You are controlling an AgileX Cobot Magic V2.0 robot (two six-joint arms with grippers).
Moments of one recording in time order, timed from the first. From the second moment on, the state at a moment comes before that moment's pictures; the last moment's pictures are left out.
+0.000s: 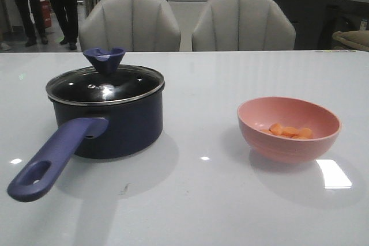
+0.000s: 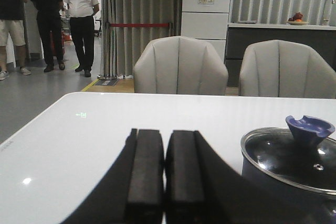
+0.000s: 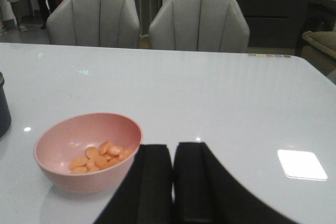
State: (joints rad) left arm -0.02 0.03 0.01 -0.04 -0.05 -0.02; right arm 0.13 -0.01 0.03 -0.01 0.07 0.07
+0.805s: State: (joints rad) left arm -0.02 0.12 -0.35 -0.08 0.13 -0.04; right arm 0.13 -0.01 0.03 -0.01 0.07 0.07
